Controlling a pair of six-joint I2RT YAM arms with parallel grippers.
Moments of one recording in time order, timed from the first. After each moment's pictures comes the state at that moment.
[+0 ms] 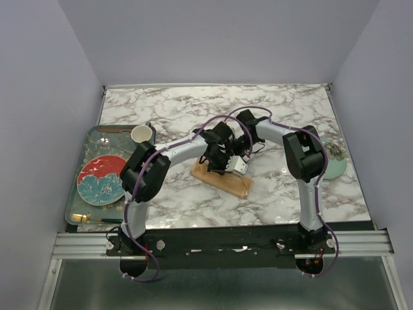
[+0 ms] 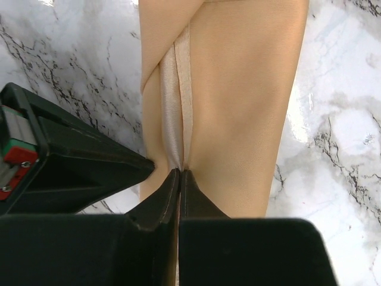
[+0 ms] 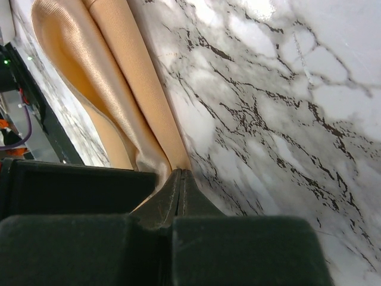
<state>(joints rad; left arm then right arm) -0.75 1.98 1.43 -0.73 0.51 1.14 0.44 2.17 1.50 -0.71 -0.81 -0.10</state>
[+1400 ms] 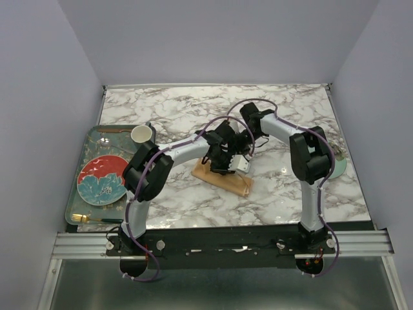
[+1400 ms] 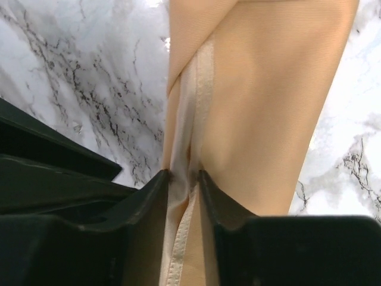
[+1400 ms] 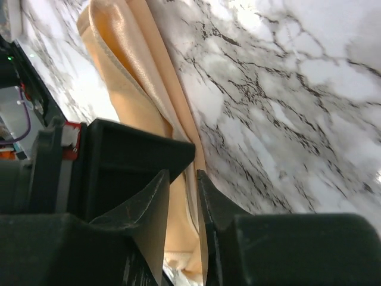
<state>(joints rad) -0.76 2.01 1.43 -0.65 0.48 1.09 0.41 2.13 1.56 -0.82 -0.77 -0.15</state>
